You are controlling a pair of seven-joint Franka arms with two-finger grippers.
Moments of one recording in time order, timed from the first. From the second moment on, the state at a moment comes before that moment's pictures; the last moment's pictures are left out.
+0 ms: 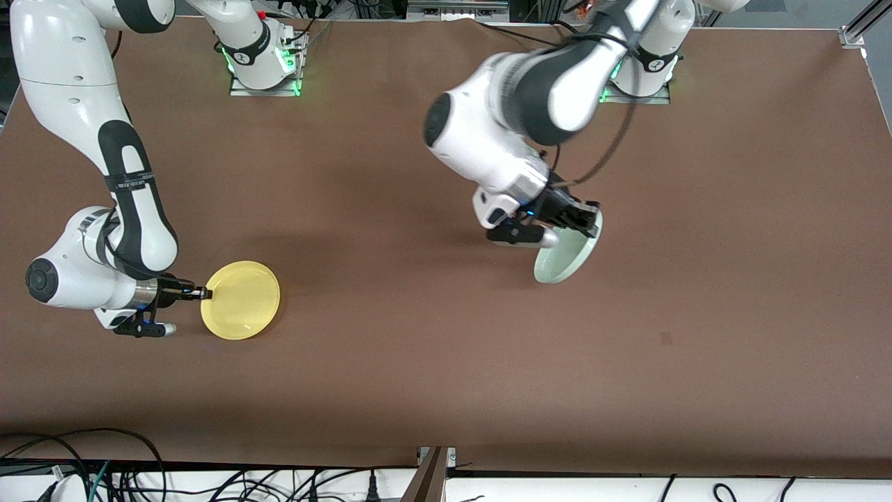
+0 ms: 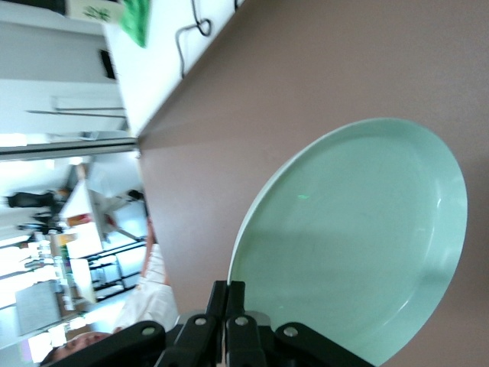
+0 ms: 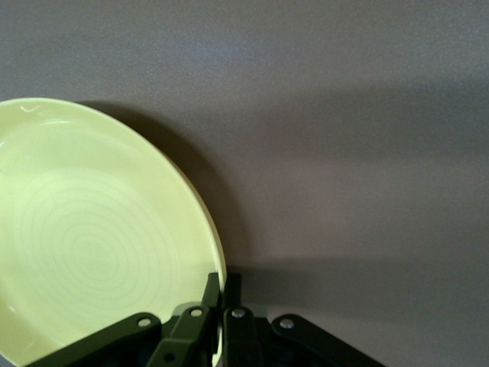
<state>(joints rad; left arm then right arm) -0.70 0.63 -0.11 -1.23 0.84 1.34 -0.47 -0.01 0.76 -0.13 -1.57 0.31 2.14 -0.24</state>
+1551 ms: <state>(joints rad) -1.00 0.97 -0.08 -1.23 1.17 1.34 -0.93 -0.01 0.73 -0.13 -1.42 0.31 1.95 -0.27</state>
